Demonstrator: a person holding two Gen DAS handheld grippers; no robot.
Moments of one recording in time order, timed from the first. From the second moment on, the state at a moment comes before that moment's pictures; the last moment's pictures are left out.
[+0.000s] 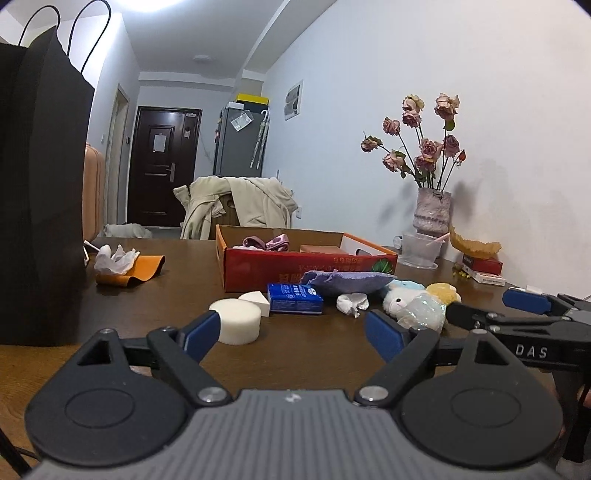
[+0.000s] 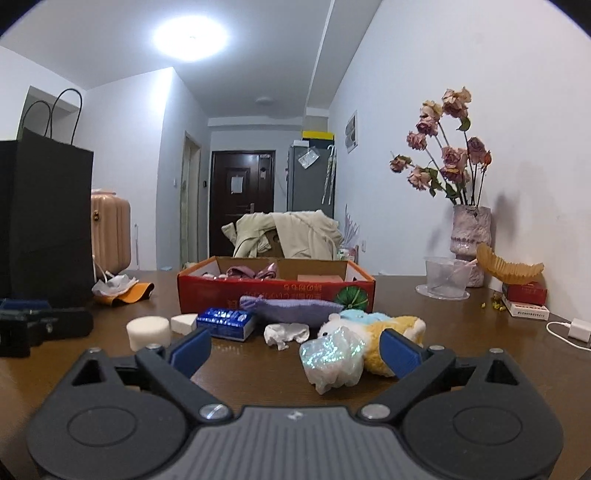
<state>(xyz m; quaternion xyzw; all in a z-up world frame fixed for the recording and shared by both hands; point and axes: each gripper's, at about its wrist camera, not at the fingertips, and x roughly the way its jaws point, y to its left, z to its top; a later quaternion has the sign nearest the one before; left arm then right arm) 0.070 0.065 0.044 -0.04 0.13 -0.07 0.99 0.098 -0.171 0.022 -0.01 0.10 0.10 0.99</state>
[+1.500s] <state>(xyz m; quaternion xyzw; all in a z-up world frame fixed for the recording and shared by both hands) 0.339 -0.058 0.020 -0.18 0.37 -0.21 0.89 0.293 -0.306 -0.005 0.22 0.30 0.15 0.91</state>
